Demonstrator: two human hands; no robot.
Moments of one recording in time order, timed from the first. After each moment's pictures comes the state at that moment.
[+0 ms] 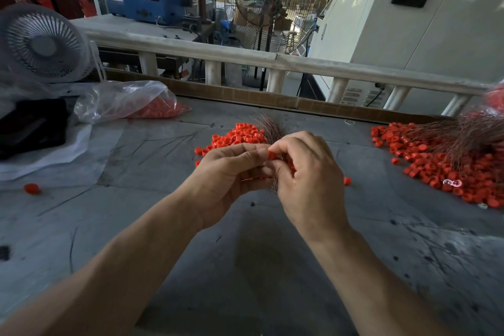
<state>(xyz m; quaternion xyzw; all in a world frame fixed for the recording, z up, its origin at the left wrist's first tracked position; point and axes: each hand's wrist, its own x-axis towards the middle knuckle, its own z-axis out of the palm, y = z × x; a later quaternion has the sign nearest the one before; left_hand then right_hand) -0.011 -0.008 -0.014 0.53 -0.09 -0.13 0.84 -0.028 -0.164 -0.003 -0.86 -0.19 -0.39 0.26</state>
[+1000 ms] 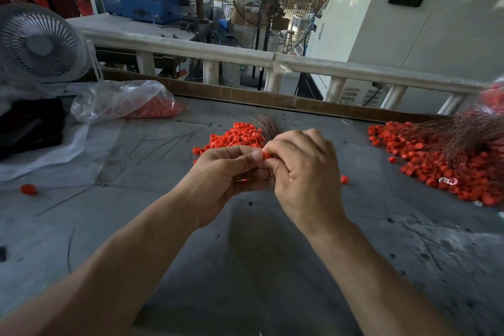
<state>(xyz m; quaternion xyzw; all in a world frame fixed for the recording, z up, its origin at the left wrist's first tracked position) -0.013 -0.005 -0.013 0.56 -0.06 -0.12 0.82 -0.019 -0.169 -0.008 -0.86 -0.23 -0.43 0.18</state>
